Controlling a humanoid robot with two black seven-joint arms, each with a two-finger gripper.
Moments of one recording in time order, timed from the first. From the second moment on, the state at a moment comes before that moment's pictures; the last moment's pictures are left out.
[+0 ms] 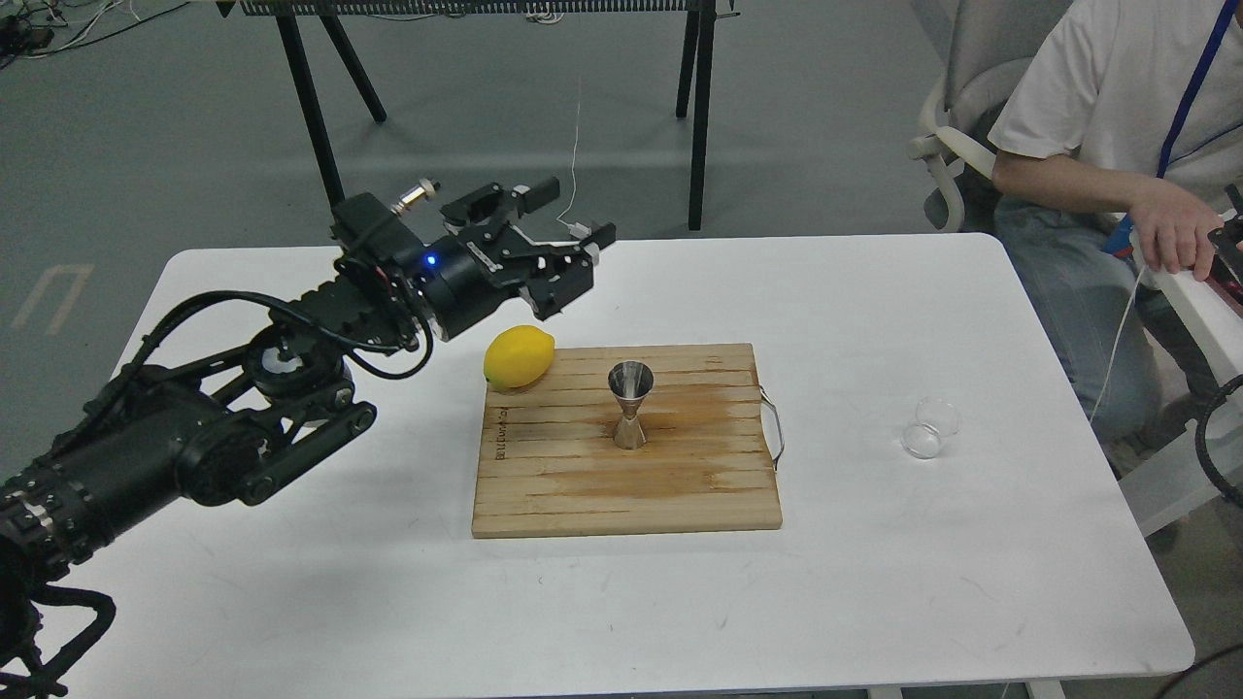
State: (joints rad) left arm -0.80 0.37 -0.57 -1.04 1.92 0.33 -0.33; right arm 0.63 -0.68 1.02 0.47 0.32 0.49 0.02
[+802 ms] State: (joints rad) left arm -0.72 0.37 -0.91 -0.97 0.24 -0.15 -0.35; right arm 0.20 -0.69 1.03 0.82 0.56 0.49 0.03
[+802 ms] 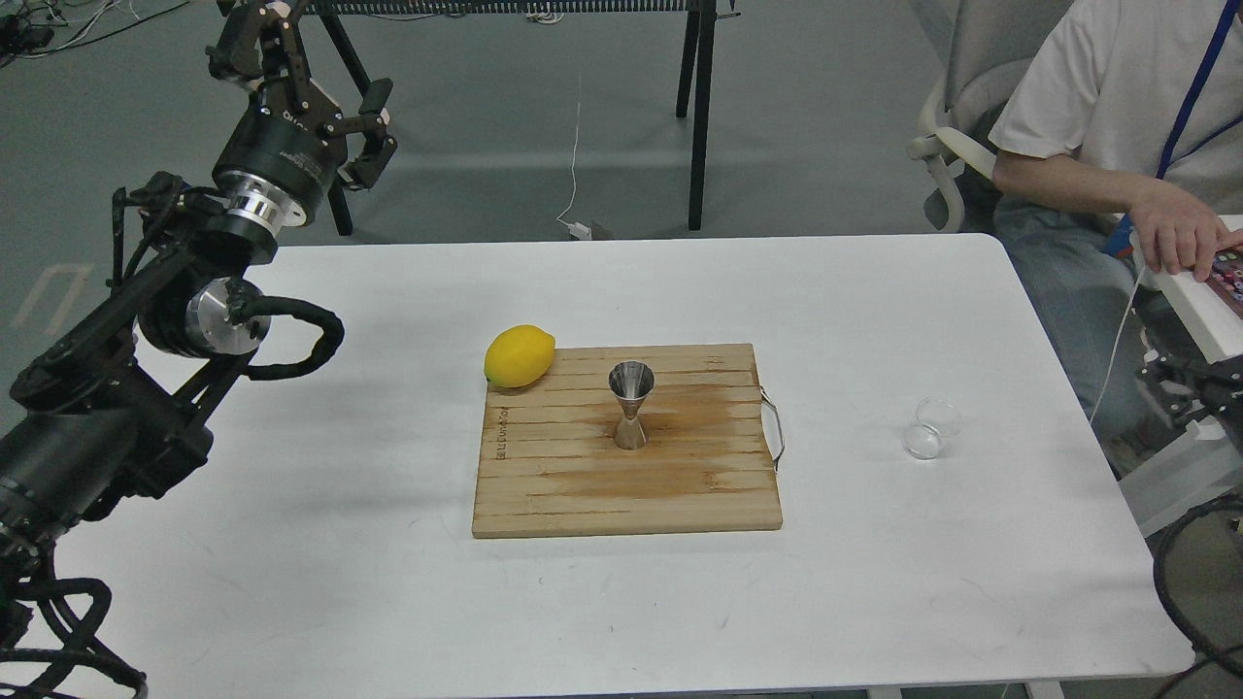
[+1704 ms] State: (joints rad) left arm -0.63 0.43 -0.96 -0.91 -0.15 -0.35 -0.34; right arm -0.18 -0.51 1.04 1.21 0.57 0.49 0.12
